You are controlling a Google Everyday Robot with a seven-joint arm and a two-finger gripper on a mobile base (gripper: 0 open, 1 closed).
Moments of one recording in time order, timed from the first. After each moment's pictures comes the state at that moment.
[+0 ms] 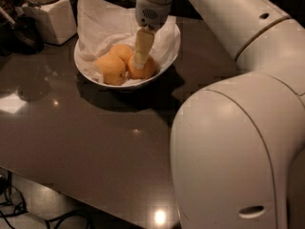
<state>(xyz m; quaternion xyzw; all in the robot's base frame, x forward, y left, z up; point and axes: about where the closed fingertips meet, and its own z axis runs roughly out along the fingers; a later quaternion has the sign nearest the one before) 0.664 0.019 0.905 -0.64 0.76 0.06 0.10</state>
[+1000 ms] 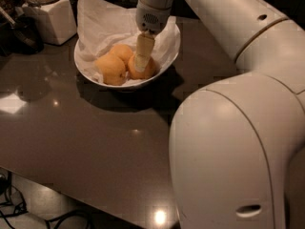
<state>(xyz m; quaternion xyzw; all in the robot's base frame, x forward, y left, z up) 0.666 0.021 0.894 -0.65 0.75 0.06 0.09</state>
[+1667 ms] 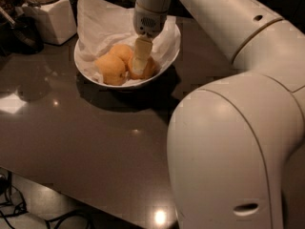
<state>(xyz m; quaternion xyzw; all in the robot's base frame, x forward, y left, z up) 0.663 0.027 0.885 -0.66 0.74 0.07 0.09</state>
